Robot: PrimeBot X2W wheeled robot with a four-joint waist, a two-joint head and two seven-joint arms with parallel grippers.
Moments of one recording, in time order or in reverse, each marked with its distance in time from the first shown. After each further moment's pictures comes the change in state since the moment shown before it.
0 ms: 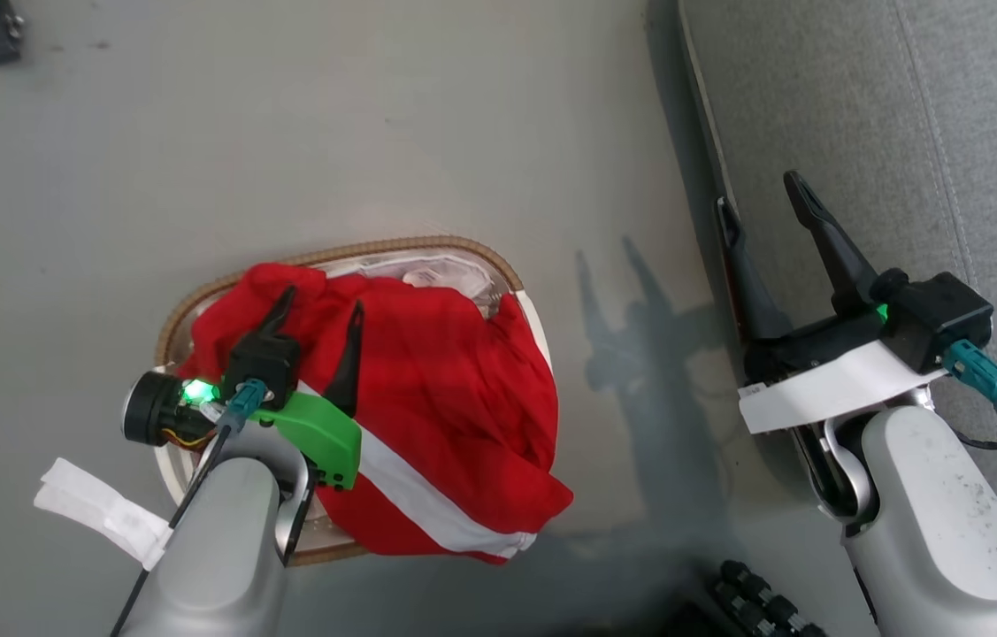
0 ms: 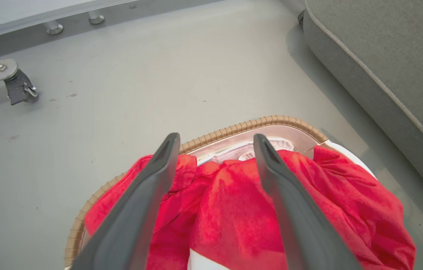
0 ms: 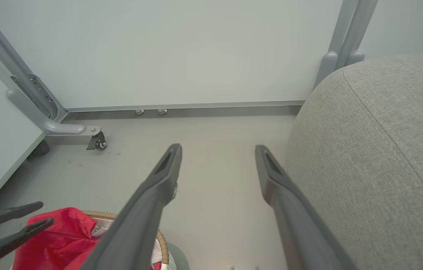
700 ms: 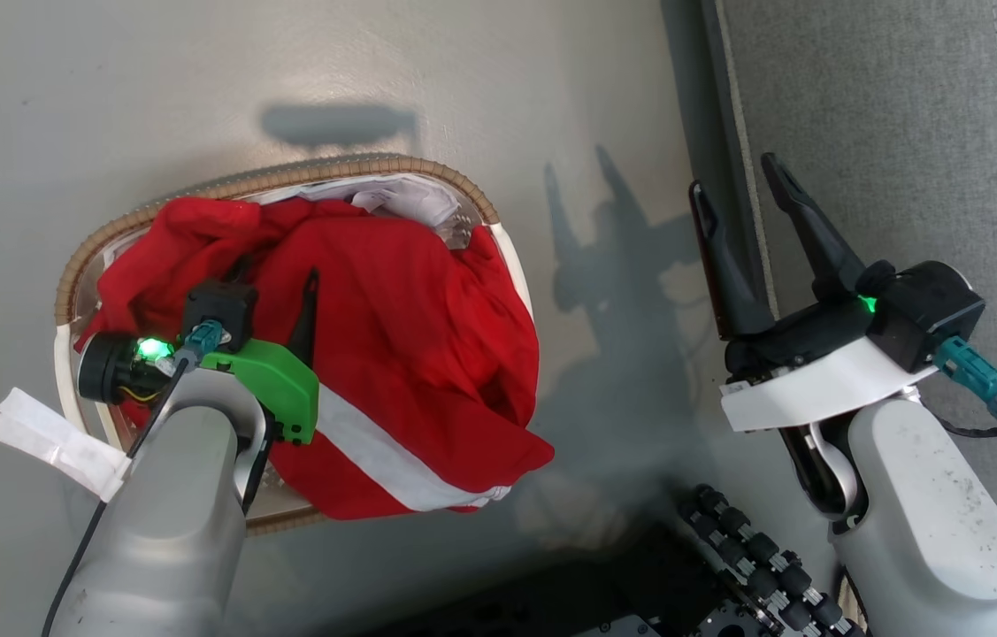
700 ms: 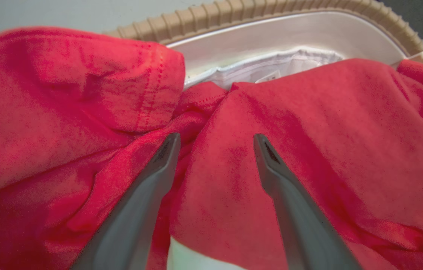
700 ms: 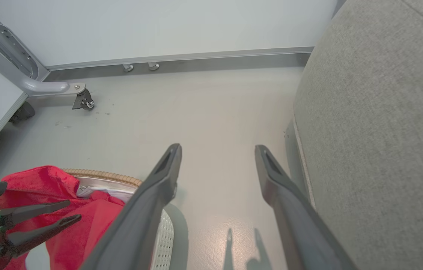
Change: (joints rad) left arm -0.173 0.066 -0.073 0.213 -0.098 -0.005 0.000; right arm -0.015 0.003 0.042 -0.055 0.010 0.000 0.000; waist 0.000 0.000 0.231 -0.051
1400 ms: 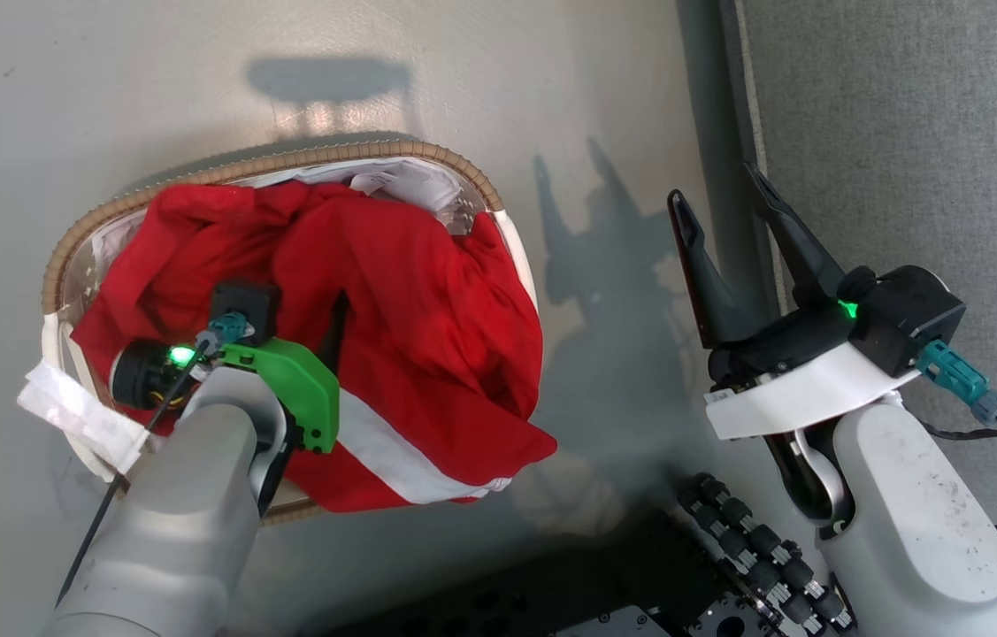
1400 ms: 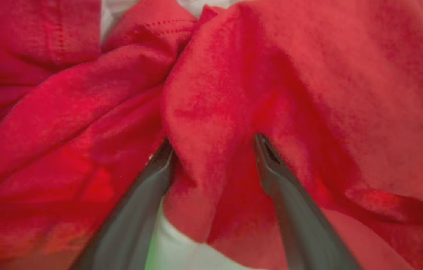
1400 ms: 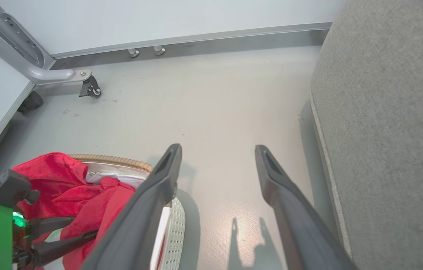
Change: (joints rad) left arm -0.112 0.019 -0.345 0.179 -0.363 0.000 0.004; right arm -0.001 0.006 0.034 0.005 0.017 0.000 0.000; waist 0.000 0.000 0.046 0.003
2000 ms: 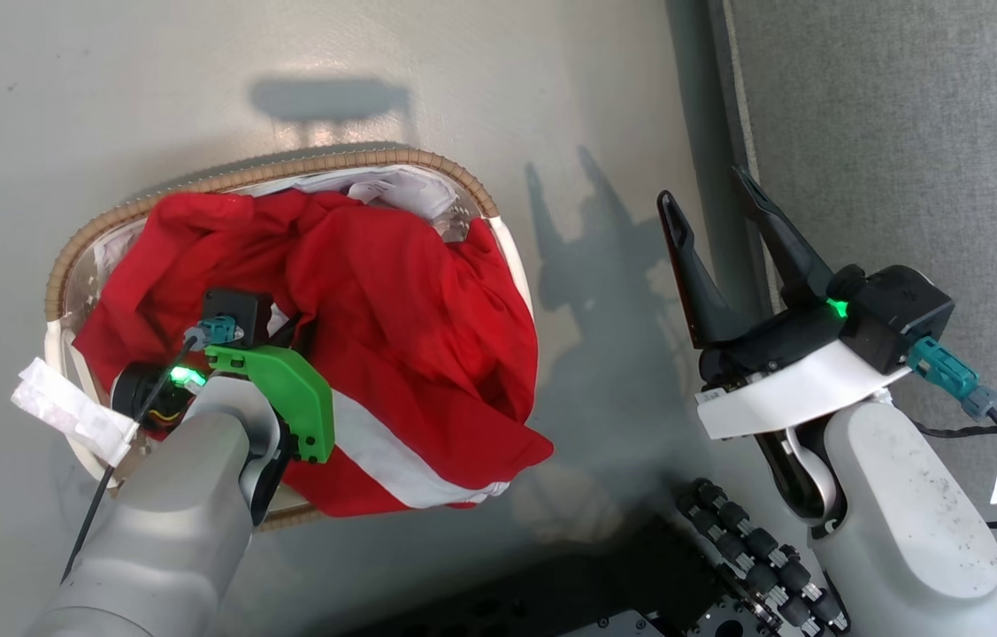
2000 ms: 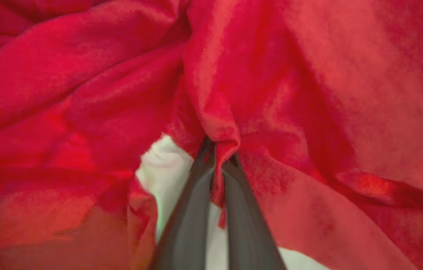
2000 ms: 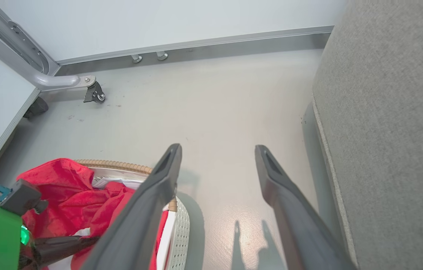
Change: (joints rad) left arm -0.027 0.031 -0.215 0.033 -0.290 0.000 0.049; right arm -0.009 0.007 0.014 0.014 0.014 0.000 0.000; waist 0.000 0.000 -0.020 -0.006
